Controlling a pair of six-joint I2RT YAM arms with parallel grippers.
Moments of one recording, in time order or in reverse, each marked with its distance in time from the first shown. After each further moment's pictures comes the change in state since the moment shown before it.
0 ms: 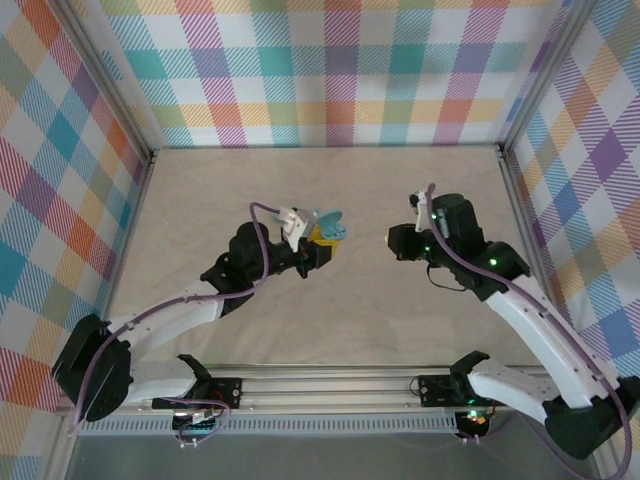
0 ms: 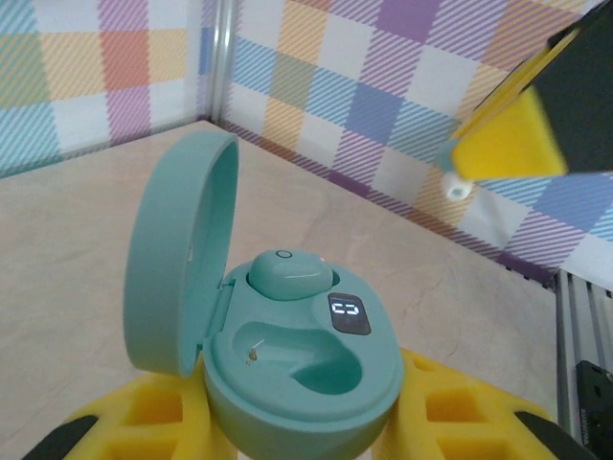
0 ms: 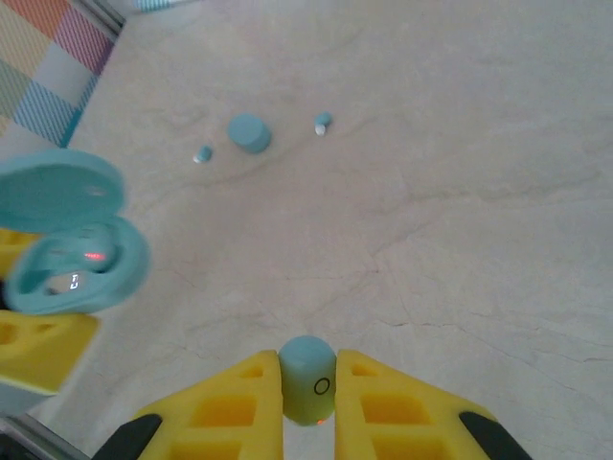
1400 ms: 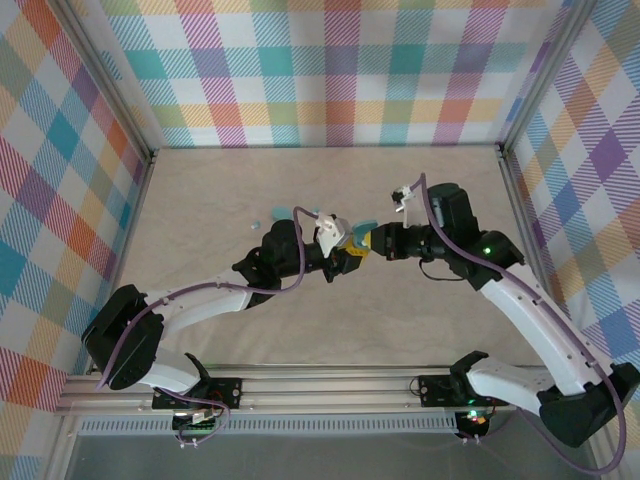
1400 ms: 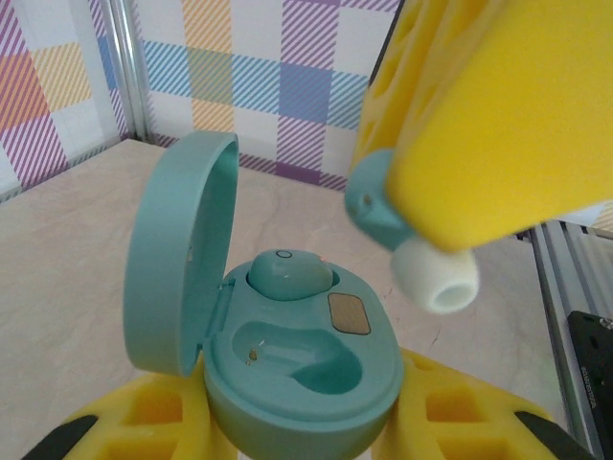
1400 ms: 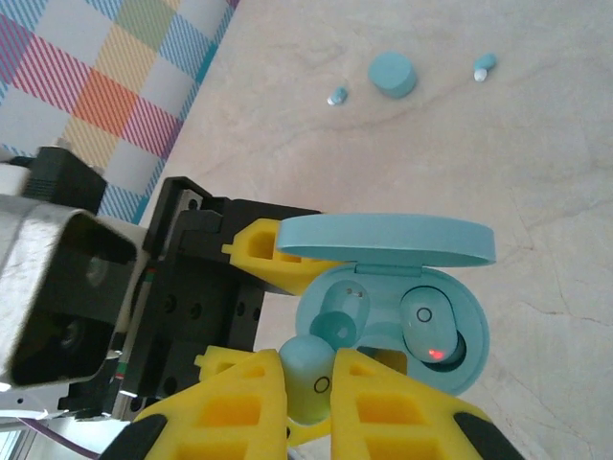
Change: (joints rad) left arm -0.103 0.183 0.111 0.058 0.031 0.168; right arm 0.000 0.110 0.065 0.023 -0.325 0.003
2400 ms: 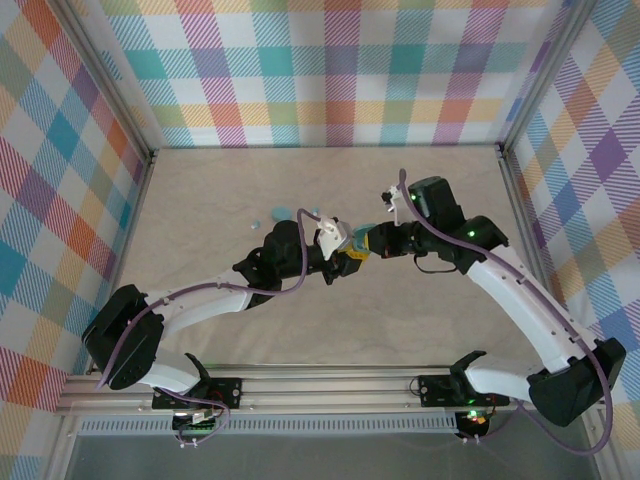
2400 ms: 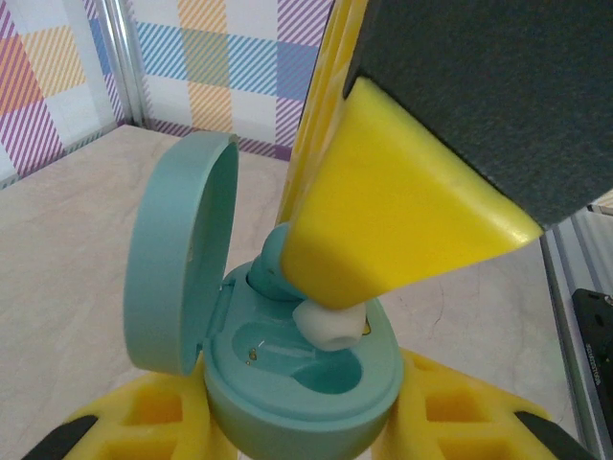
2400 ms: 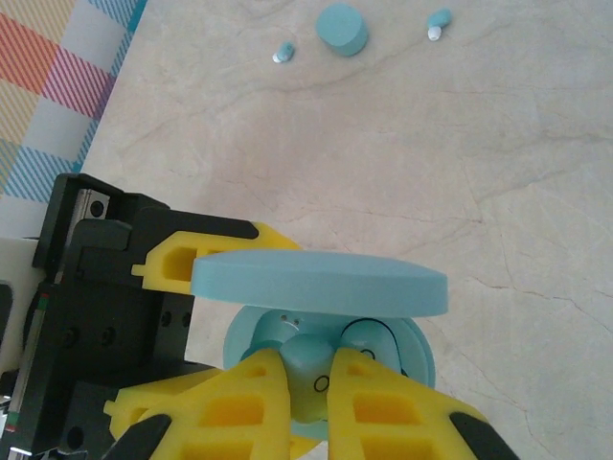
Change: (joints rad) left arm -0.005 0.003 0.000 -0.034 -0.003 0.029; right arm 0.008 0.111 0.066 -0.103 0.058 -0.091
